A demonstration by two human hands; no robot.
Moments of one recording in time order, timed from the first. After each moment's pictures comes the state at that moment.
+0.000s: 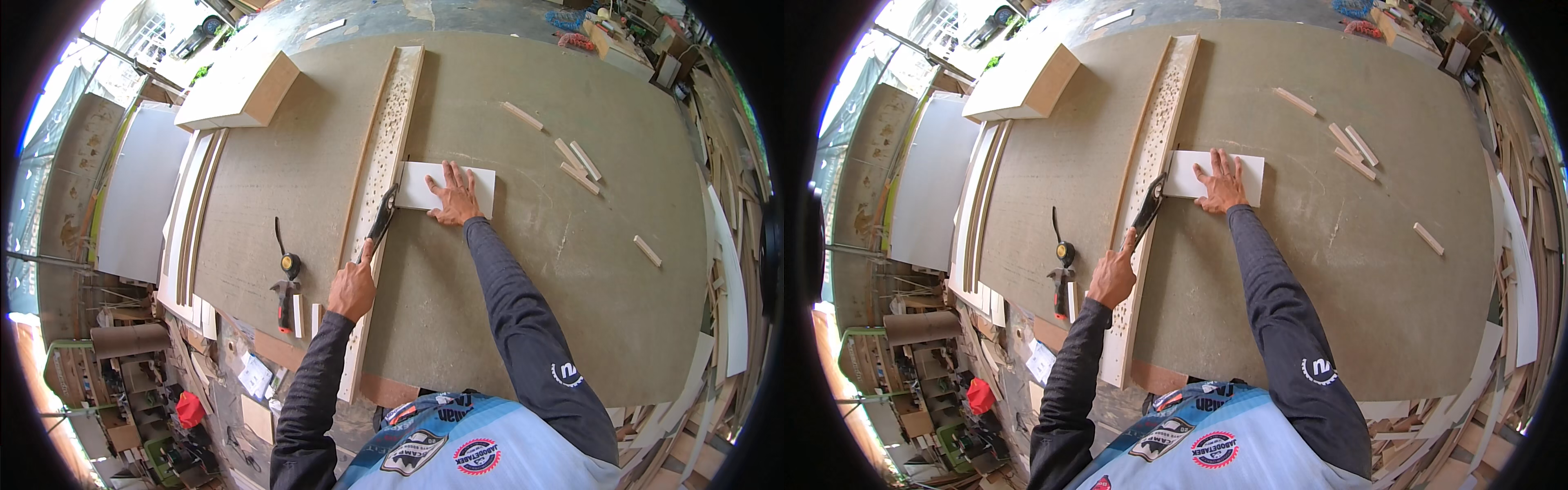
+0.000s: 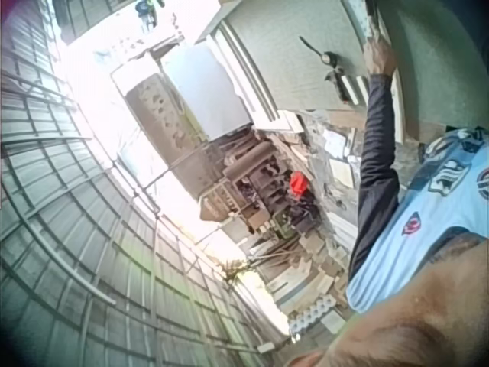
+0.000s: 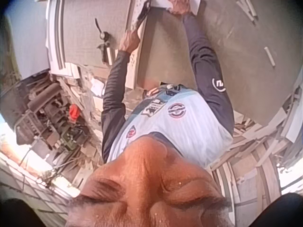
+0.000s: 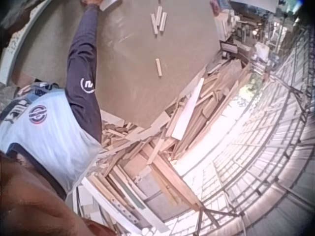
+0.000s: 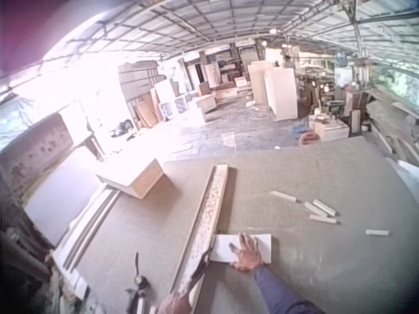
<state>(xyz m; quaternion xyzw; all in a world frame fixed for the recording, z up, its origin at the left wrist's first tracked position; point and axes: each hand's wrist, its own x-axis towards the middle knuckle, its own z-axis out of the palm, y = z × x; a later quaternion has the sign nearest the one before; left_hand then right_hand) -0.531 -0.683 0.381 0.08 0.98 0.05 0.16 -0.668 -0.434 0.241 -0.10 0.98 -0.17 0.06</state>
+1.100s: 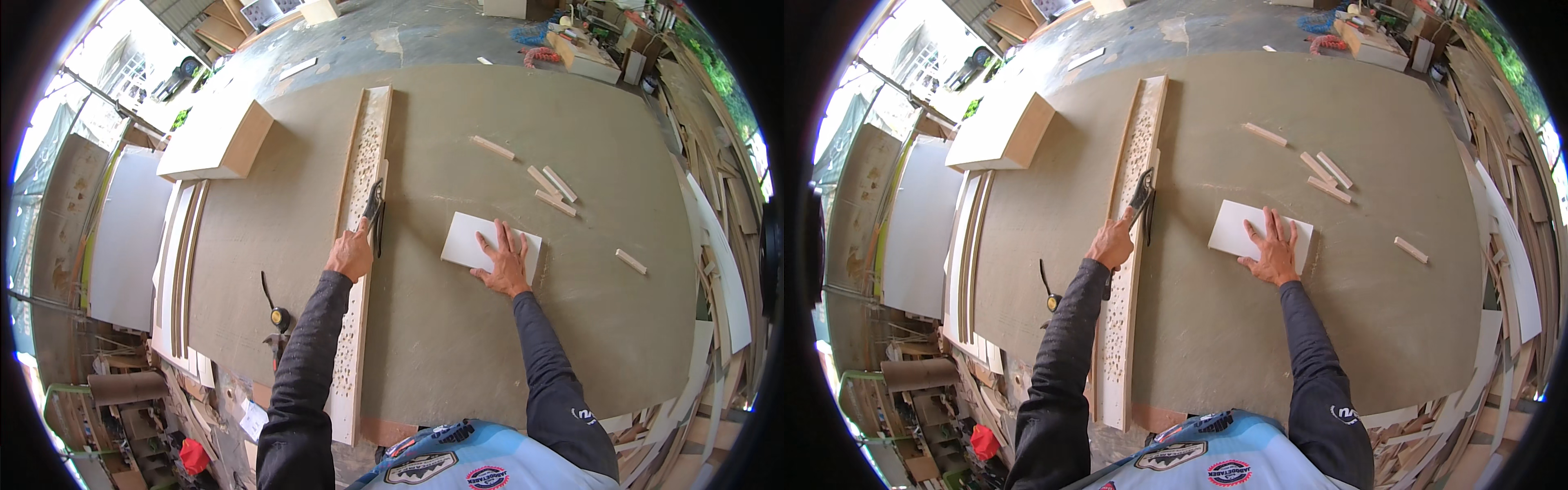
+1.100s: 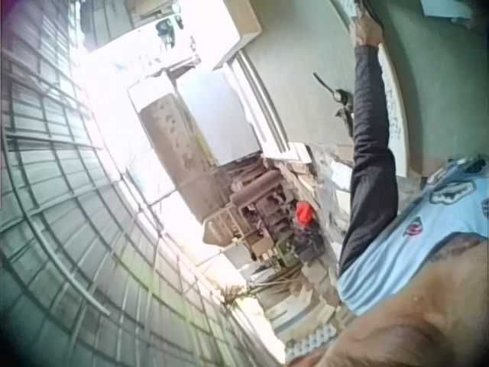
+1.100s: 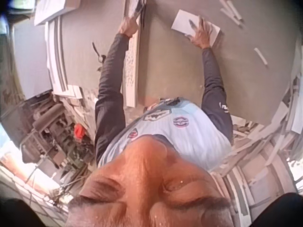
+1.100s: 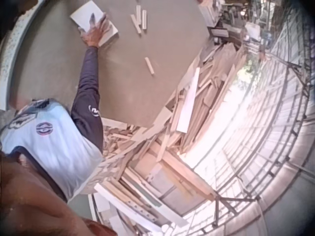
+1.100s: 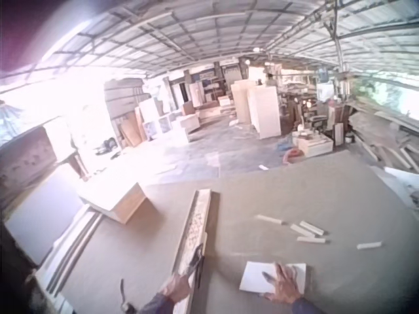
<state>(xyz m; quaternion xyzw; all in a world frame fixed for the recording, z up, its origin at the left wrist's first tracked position) -0.684 -0.628 0.387 0.12 0.97 0.13 0.17 -0.565 -0.311 0.245 0.01 0.98 -0.18 -0.02</state>
